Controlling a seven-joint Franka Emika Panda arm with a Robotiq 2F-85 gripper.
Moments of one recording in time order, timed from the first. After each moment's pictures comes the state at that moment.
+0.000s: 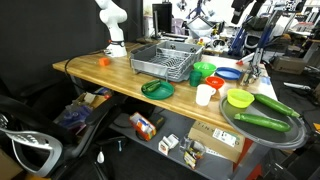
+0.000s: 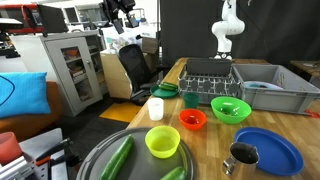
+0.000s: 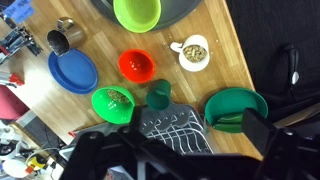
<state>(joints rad) 0.00 -0.41 0.24 -2.43 -0.20 2.28 0.20</state>
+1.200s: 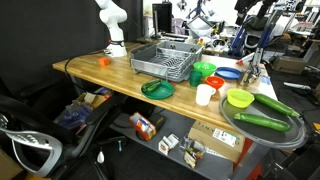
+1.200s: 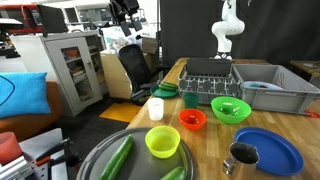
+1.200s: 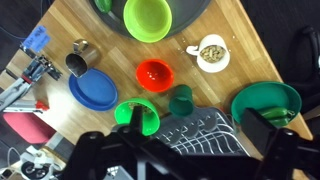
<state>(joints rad) -0.03 -0.40 0.21 -2.44 -0.23 2.28 0.32</state>
